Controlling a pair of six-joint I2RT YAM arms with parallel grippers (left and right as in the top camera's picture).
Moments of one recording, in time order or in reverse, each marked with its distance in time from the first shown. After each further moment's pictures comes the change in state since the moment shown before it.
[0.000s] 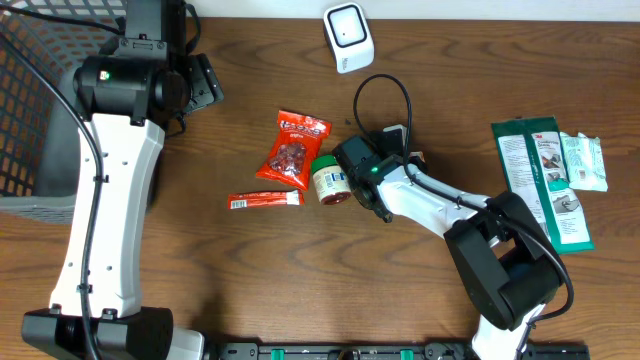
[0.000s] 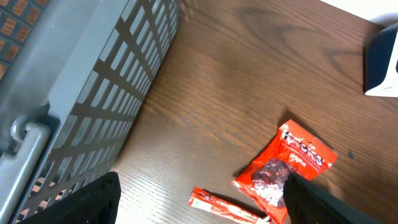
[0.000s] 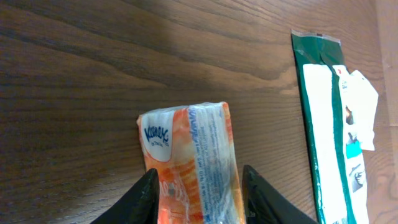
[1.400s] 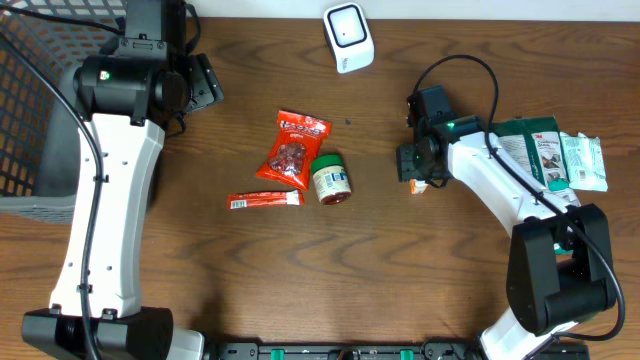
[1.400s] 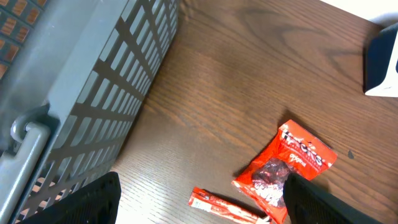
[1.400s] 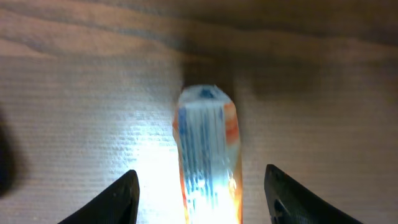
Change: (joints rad) left arm 0.000 0.000 0.000 0.000 0.000 0.000; right arm -0.326 -0.118 0.106 -0.154 -0.764 -0.193
